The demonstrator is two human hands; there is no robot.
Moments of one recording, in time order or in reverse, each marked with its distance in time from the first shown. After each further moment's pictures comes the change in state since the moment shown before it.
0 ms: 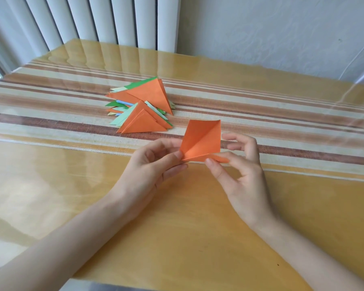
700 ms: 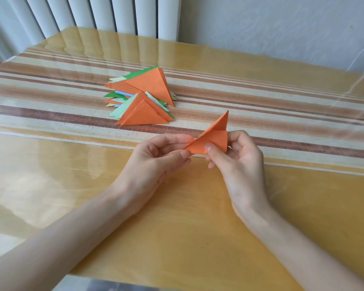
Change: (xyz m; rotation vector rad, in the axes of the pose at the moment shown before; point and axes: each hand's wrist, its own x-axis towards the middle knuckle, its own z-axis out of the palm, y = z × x) left_hand 0.002 -0.001 0.001 -0.020 -0.022 -0.034; right_hand 0.012 -0.020 0.017 0.478 0.099 0.457
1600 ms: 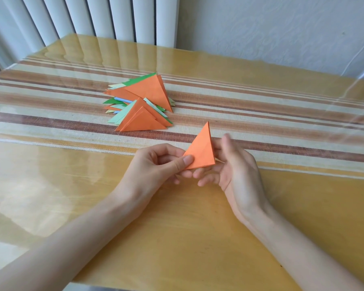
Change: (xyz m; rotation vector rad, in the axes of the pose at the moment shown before) left_hand 0.001 0.001 0.003 0.240 0.062 -0.020; right_hand 0.000 -0.007 -0.004 0.288 -0.237 0.207
